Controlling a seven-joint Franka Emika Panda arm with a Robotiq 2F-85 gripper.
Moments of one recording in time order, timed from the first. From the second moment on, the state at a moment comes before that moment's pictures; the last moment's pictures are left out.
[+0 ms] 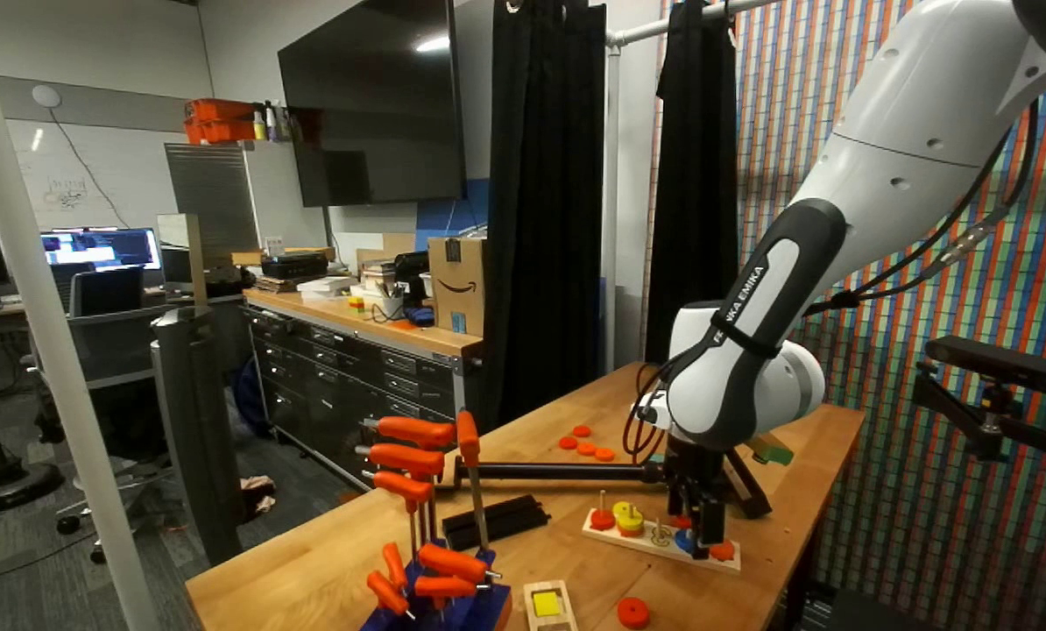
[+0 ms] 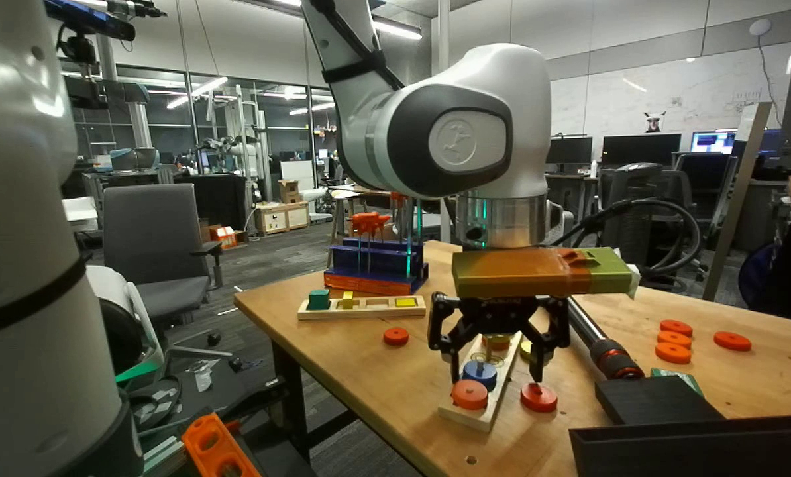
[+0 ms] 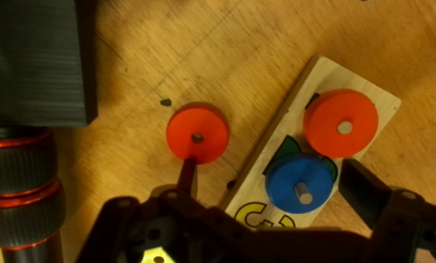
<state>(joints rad) -0.09 0.01 -0.18 -2.76 0.00 2.80 -1.12</state>
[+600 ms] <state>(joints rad) -0.09 0.00 -0.17 -2.75 0.00 2.80 -1.12</state>
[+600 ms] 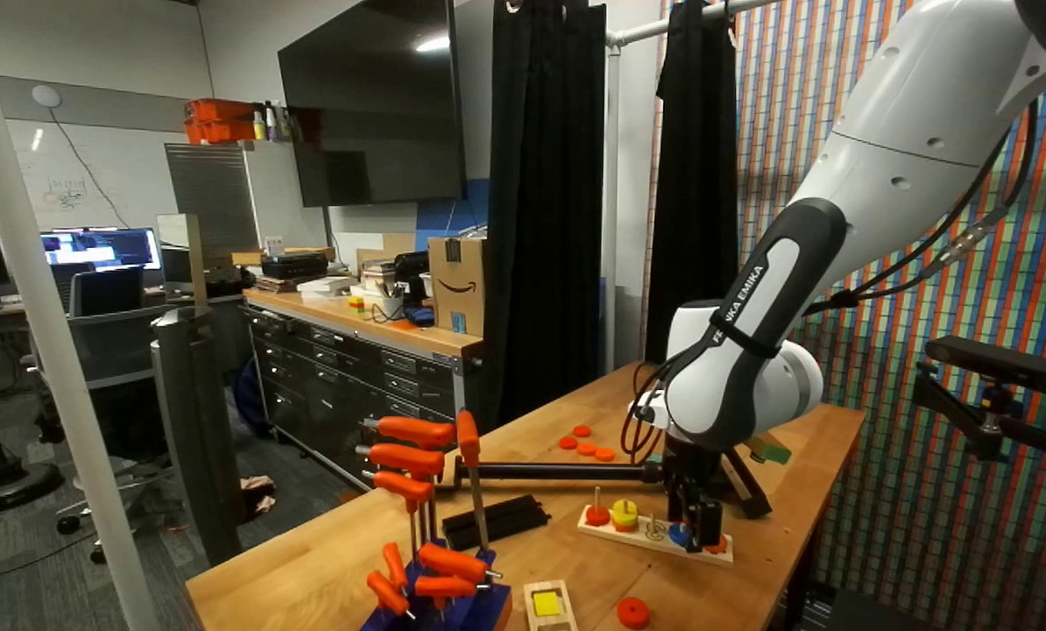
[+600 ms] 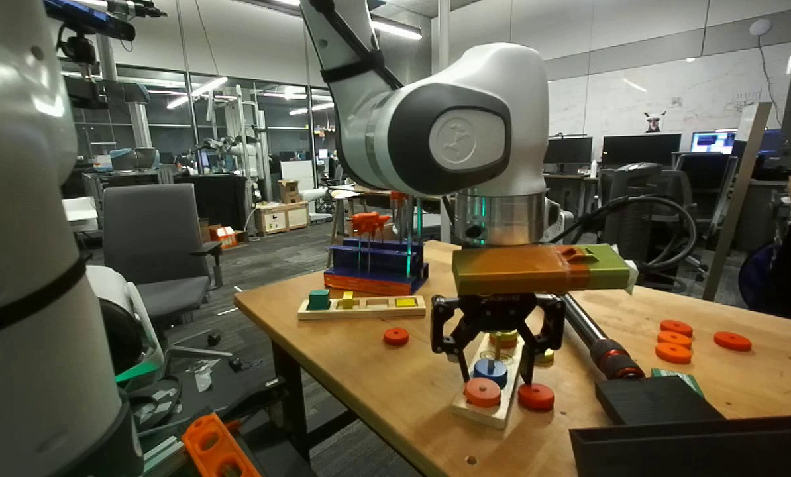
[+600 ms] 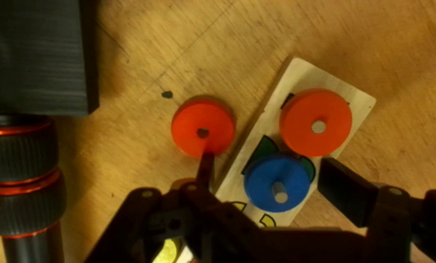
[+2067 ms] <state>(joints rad) -0.02 -0.20 -0.02 -2.74 -0.20 2.49 -0.79</state>
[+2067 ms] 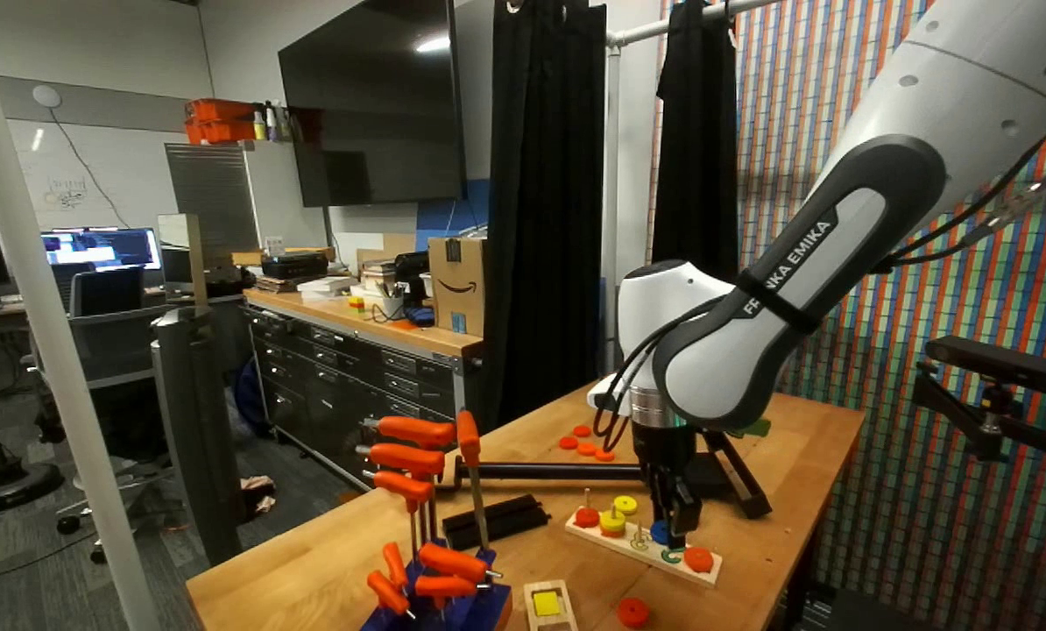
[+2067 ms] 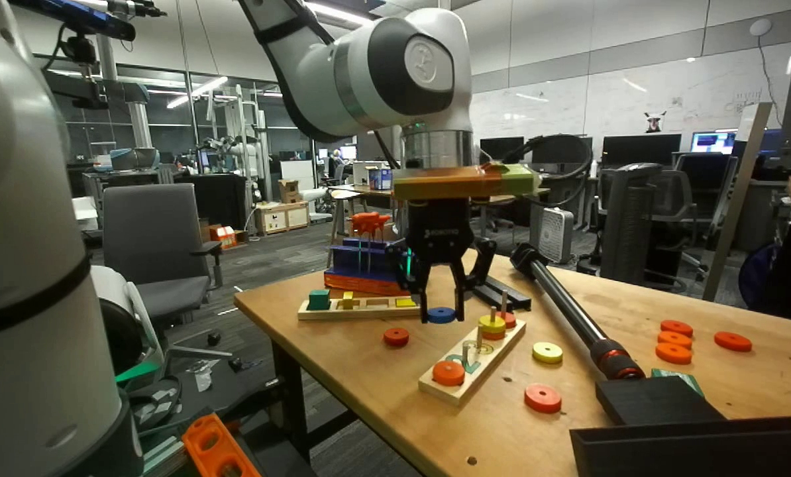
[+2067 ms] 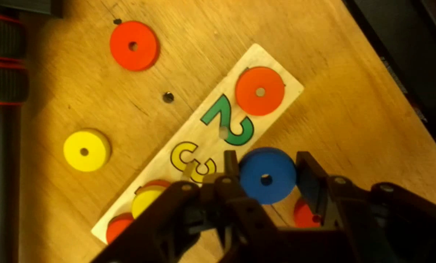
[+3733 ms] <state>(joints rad) 0.09 -0.09 -0.05 -2.59 -0.17 2.39 -1.00</state>
